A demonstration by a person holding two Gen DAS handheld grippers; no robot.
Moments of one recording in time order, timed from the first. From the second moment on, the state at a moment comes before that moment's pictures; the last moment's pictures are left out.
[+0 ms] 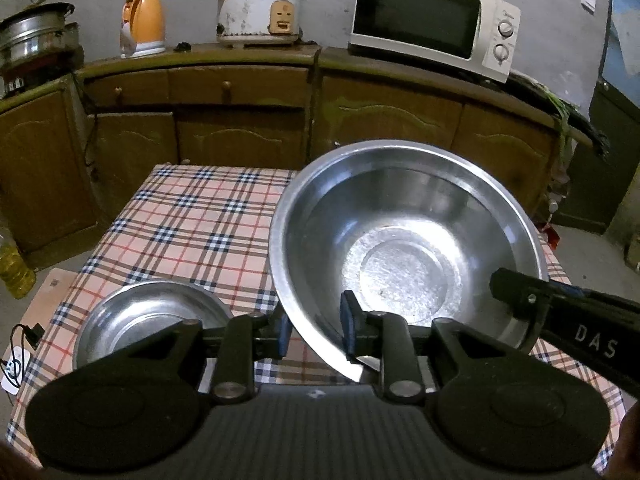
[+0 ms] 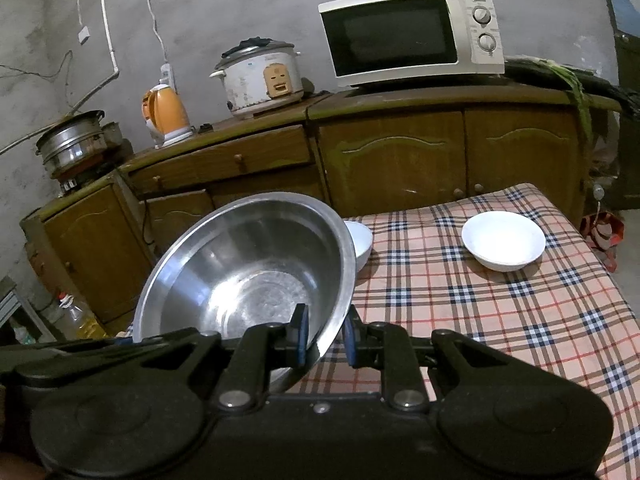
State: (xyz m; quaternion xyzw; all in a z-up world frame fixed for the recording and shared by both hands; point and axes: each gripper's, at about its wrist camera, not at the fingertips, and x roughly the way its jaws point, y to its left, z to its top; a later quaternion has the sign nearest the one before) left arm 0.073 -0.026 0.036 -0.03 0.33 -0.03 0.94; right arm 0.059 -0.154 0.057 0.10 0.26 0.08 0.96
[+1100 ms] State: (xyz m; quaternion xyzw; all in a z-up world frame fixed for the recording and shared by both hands) left arm 0.061 -0.069 0.010 -0.02 0.35 -0.08 0.93; right arm 0.025 -0.210 0.029 0.12 0.27 0.04 0.95
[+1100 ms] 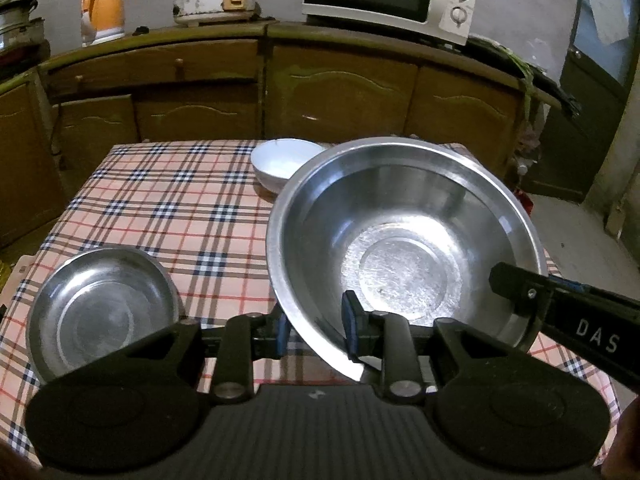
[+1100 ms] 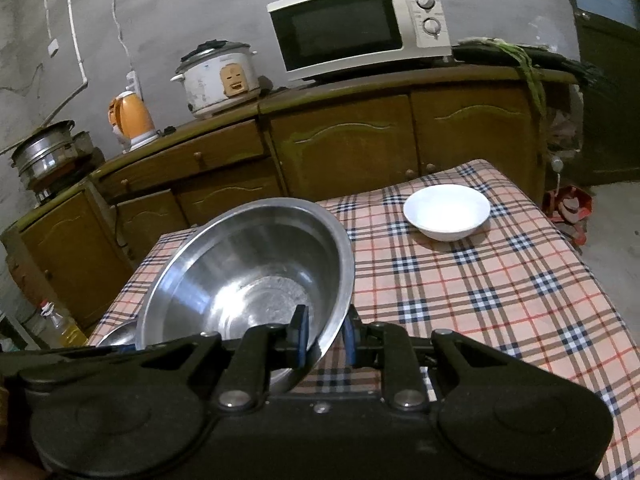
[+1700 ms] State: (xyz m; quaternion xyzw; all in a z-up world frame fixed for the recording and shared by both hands) left arm 0.050 -0.107 -0.003 0.00 0.36 -0.10 0.93; right arm -0.001 -0.256 0.014 0.14 0.27 0.02 0.95
